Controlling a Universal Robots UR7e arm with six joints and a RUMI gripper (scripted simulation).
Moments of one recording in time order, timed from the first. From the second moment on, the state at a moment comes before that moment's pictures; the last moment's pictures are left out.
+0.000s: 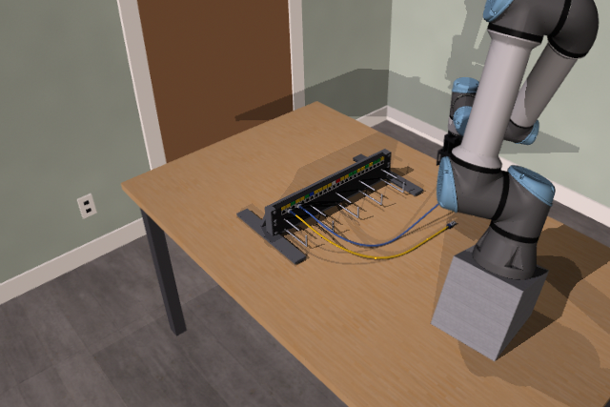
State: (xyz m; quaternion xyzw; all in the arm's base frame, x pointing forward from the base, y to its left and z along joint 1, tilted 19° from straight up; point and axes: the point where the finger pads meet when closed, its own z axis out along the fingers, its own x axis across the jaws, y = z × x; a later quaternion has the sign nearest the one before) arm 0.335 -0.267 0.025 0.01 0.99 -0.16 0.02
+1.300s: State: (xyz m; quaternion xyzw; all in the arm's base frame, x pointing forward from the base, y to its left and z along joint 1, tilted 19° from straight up) arm 0.343 -0.251 0.023 -0.04 0.99 -0.16 0.01
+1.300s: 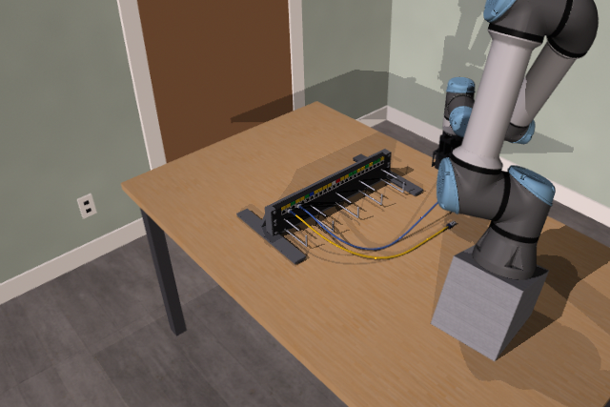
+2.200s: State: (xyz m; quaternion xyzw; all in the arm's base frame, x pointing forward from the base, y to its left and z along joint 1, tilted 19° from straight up) arm 0.360 -0.222 0.018 -0.12 0.98 -0.16 0.00
